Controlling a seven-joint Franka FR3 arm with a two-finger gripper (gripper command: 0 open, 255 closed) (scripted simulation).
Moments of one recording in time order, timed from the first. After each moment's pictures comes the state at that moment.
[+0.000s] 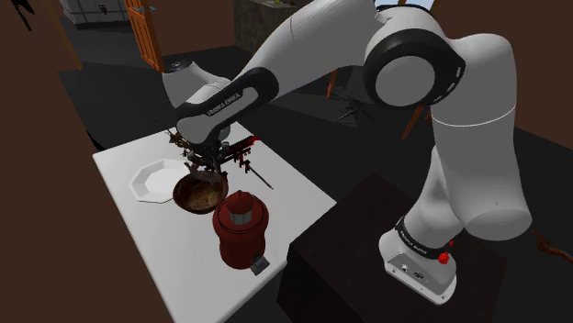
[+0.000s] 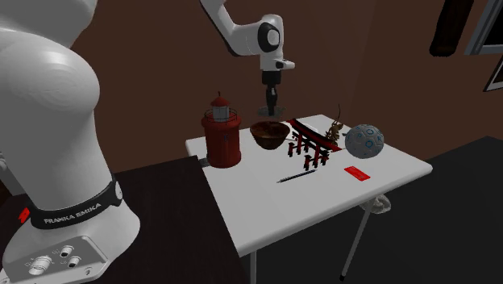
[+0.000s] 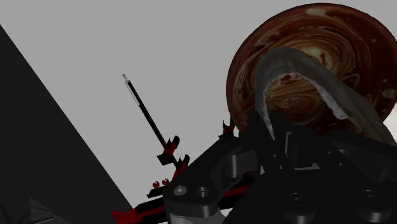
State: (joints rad) arm 0.65 0.59 -0.17 -1.68 0.00 2.17 0.87
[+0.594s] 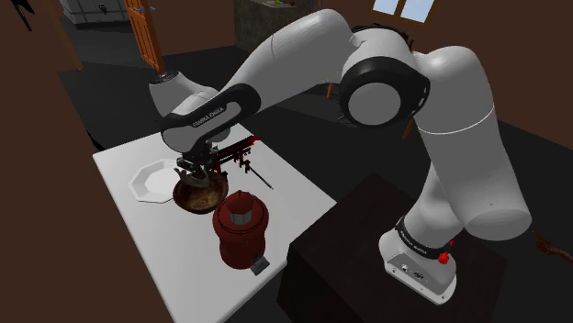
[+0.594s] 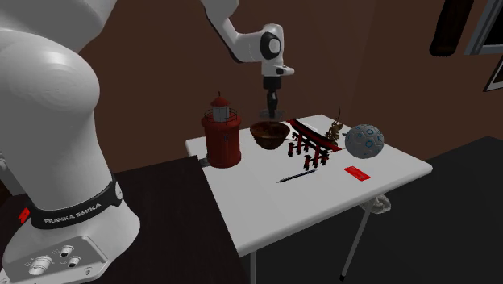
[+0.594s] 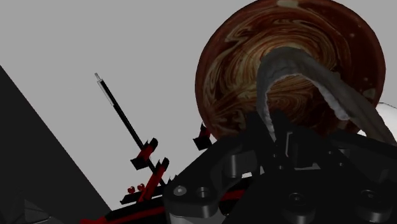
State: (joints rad) arm 0.65 0.72 -0.16 -1.52 0.01 2.14 0.89
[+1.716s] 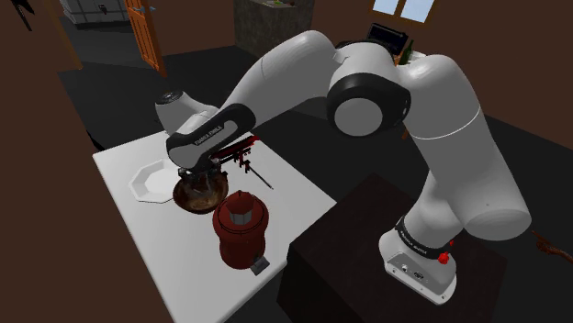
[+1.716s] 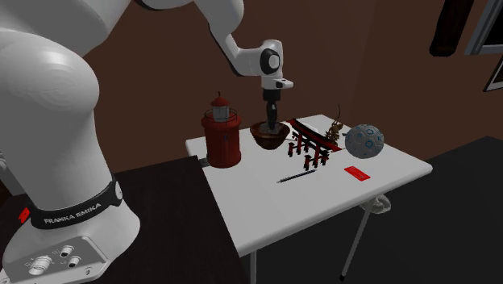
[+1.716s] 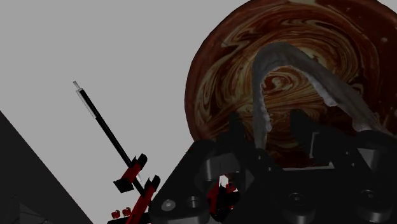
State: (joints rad) arm 0.64 0.81 -0.15 -1.51 0.02 2.22 0.89
